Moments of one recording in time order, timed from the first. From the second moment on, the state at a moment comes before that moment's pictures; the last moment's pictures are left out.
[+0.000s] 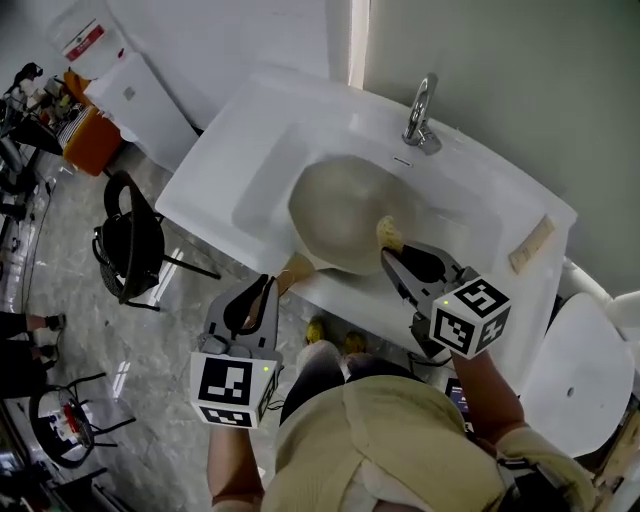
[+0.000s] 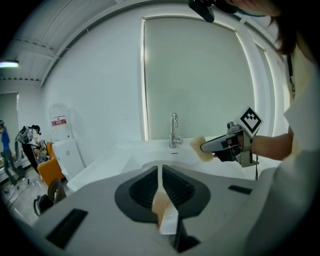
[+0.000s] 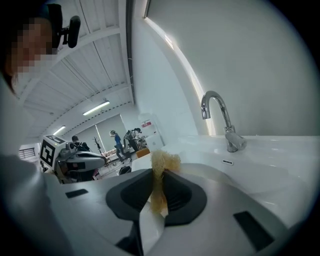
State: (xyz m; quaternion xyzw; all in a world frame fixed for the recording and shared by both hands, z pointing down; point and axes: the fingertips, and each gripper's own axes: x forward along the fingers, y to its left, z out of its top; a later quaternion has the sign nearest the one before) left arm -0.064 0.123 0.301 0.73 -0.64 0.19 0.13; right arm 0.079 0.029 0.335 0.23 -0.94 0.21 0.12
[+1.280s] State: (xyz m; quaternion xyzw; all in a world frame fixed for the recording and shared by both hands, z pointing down) left arm -0.105 0.018 0.355 0.81 -0.50 0.25 0.19; right arm 0.043 -0.091 0.383 0.38 -0.86 0.10 0.32
